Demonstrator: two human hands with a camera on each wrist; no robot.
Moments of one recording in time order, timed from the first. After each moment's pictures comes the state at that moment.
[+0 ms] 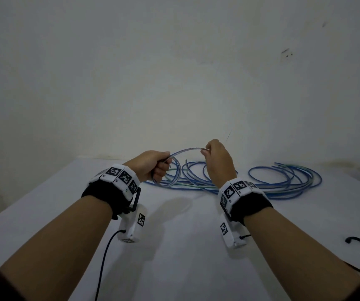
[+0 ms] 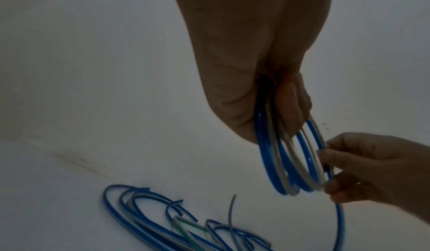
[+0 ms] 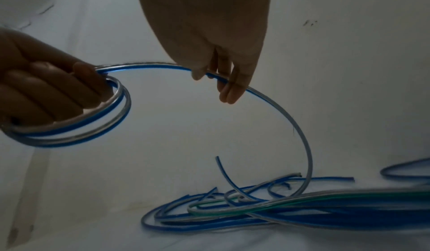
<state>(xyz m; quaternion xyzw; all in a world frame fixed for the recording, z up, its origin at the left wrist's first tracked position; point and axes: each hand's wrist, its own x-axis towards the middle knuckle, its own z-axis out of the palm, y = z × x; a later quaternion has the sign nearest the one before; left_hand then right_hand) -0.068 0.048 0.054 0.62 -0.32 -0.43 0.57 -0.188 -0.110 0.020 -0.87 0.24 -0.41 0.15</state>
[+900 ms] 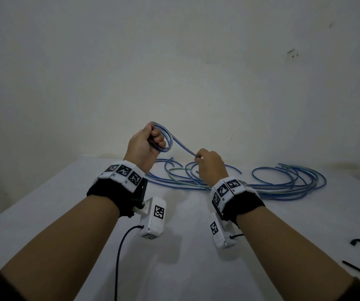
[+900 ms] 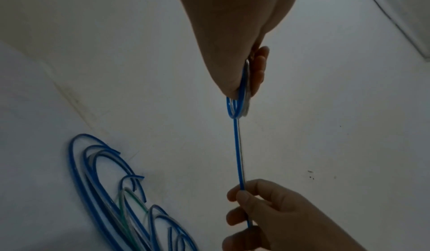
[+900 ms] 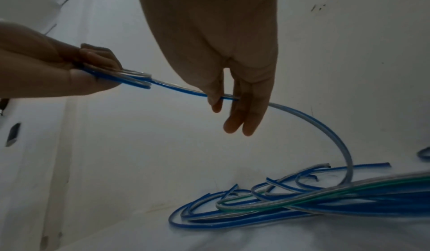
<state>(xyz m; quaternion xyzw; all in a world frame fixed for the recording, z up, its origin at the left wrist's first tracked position) -0.060 0.044 0.069 0.30 -0.27 -0.29 0.87 -0.165 -0.097 0.014 -0.91 0.25 -0.29 0.16</state>
